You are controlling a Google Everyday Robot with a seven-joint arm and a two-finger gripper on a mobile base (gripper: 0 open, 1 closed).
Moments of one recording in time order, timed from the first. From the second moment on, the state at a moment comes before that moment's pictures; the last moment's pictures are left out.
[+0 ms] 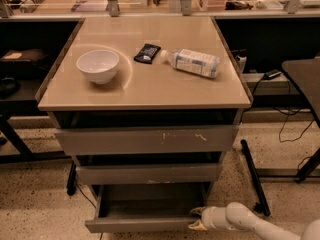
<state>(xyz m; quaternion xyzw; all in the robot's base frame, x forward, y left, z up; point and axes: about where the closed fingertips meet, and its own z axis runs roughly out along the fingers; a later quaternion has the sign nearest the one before) 0.484 -0.165 0.162 -0.61 0.70 0.15 0.33</state>
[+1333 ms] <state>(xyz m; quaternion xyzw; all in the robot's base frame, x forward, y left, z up) 0.453 -0.171 0.163 -0.60 0.71 0.16 0.33</state>
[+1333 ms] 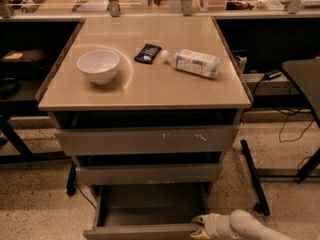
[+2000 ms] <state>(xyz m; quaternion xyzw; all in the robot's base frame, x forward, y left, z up) 0.439 -0.172 0.162 -0.60 0.72 0.17 0.32</state>
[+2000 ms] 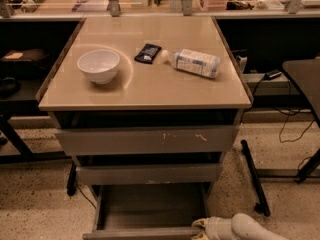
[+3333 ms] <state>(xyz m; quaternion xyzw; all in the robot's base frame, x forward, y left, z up) 0.427 -0.172 0.162 -0.60 0.72 0.18 0.31</state>
